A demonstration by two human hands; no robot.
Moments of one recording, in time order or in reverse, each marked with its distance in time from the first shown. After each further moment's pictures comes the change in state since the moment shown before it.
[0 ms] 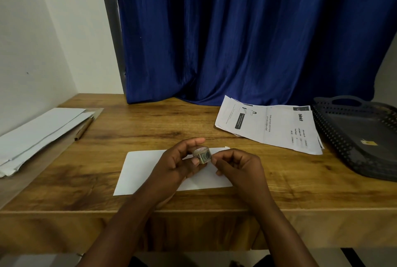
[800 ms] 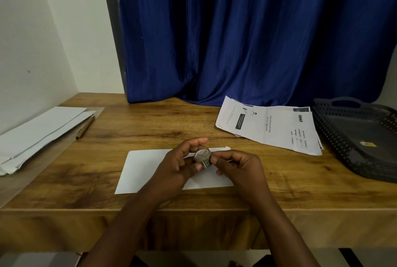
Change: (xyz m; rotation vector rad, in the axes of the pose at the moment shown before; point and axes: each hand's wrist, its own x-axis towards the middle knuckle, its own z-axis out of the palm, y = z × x) left_hand -0.003 0.005 0.002 0.225 -0.003 0.048; right_hand 0.001 -0.002 0.001 0.016 -0.024 0.031
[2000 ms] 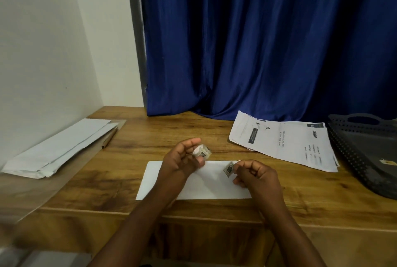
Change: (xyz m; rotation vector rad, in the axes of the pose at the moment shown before) left_hand 0.000 0.010 -0.021 -0.188 0.270 0.010; right_hand -0.002 -0.006 -0.001 0.006 0.137 0.114
